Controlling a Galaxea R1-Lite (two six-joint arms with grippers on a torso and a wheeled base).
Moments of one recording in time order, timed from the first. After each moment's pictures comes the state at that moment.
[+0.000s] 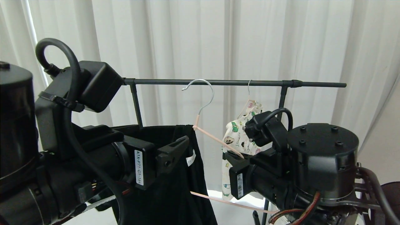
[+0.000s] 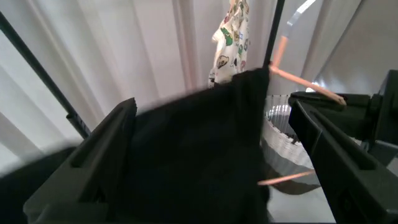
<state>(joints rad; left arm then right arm) -0.95 1.29 -0.91 0.00 0.51 -0.17 1.12 1.67 -0.84 -0.55 -0.43 0.25</state>
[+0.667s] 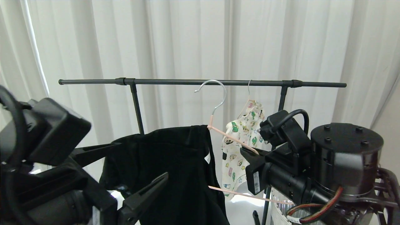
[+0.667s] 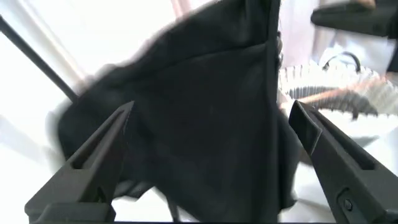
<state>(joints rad) -1.00 1.11 -0.73 0.00 0.46 0.01 1.06 1.61 -0.73 -0.63 -0.44 0.10</state>
